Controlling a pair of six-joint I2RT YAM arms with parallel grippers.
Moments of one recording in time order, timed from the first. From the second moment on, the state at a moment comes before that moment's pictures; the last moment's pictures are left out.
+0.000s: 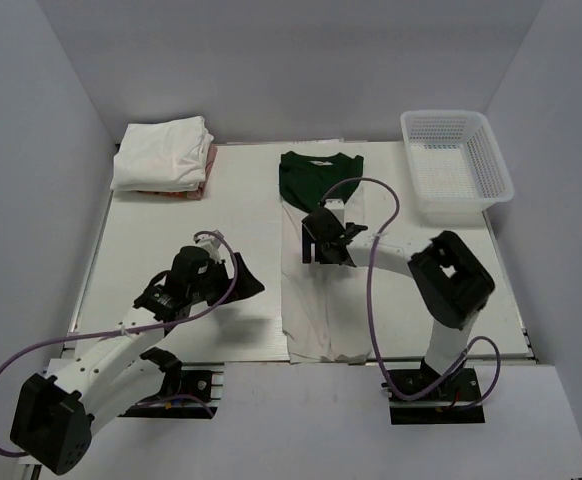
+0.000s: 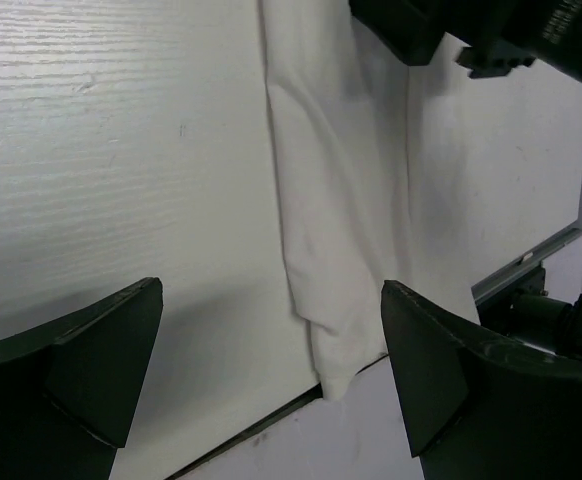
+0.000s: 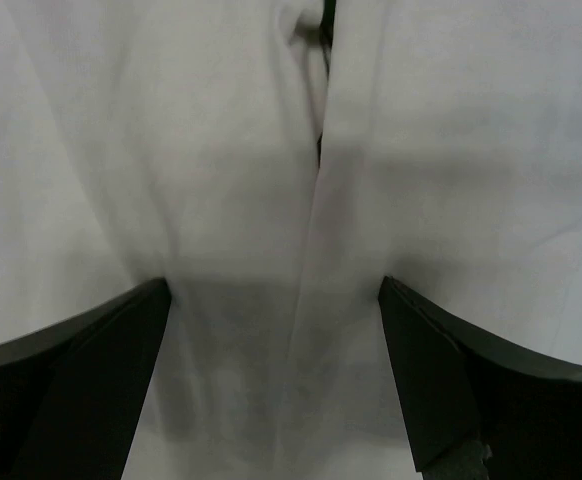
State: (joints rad) left arm -0.50 0.88 0.46 -0.28 0.22 -0.70; right arm 0.78 1.77 1.06 -0.27 0.38 0.56
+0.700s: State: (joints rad) left arm -0.50 0.98 0.50 -0.29 0.30 -0.69; right arm 0.69 2.11 1.53 -0.42 0.30 0.65
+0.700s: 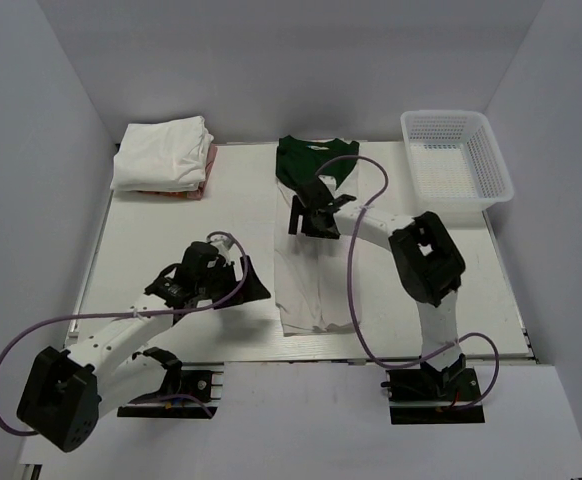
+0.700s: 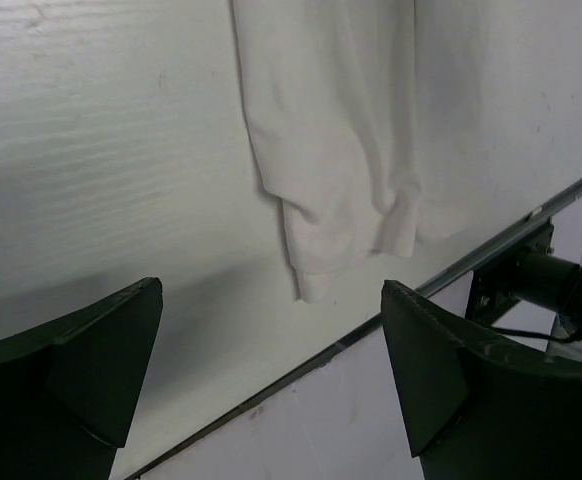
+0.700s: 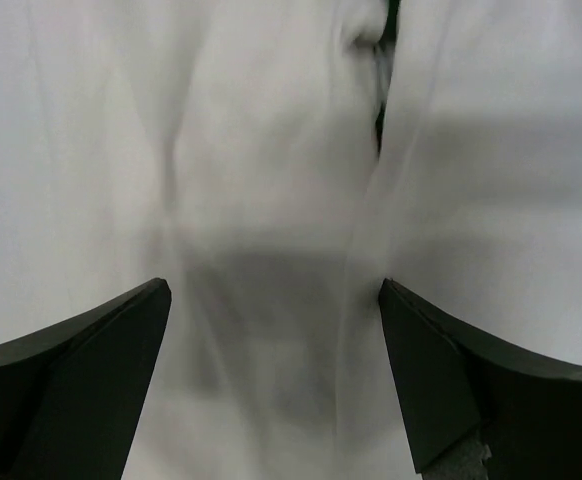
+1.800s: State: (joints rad) left arm -0.83 1.46 0.58 -0.11 0.35 -0.78; right arm 0.61 0.97 0.38 -0.37 -0.25 0.76
